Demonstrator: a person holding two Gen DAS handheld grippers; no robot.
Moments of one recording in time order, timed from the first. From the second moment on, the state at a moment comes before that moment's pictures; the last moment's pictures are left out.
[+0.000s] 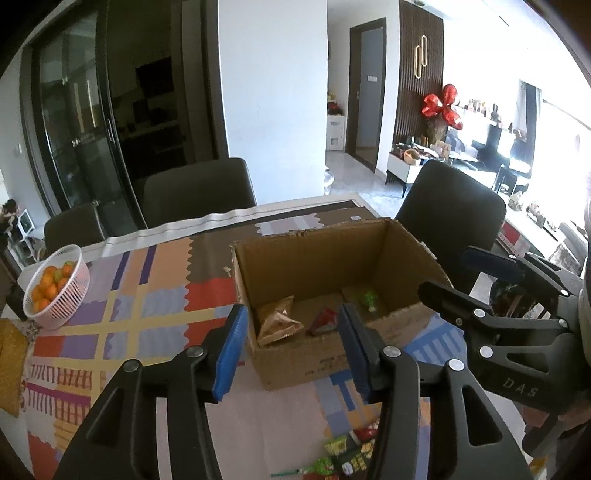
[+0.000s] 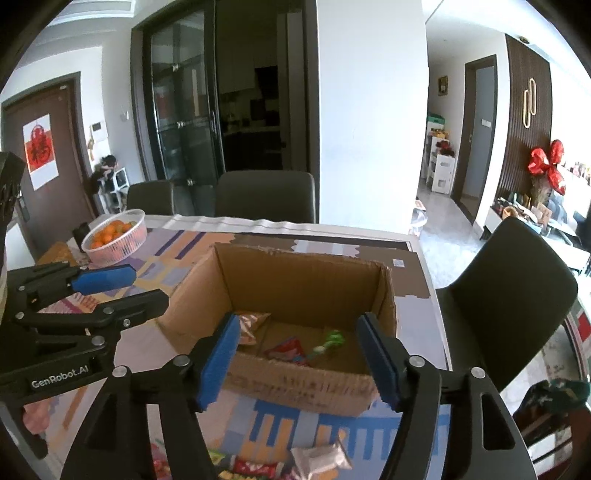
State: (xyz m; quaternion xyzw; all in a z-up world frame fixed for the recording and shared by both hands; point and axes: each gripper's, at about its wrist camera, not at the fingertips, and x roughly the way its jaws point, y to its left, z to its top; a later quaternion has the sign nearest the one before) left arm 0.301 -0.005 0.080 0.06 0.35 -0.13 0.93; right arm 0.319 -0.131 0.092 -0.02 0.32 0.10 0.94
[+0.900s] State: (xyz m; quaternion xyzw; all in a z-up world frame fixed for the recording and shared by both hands) left arm 0.194 0.007 0.016 0.09 0.37 -0.13 0.92; right arm 0.224 -0.135 0.043 0.01 0.36 0.08 0.93
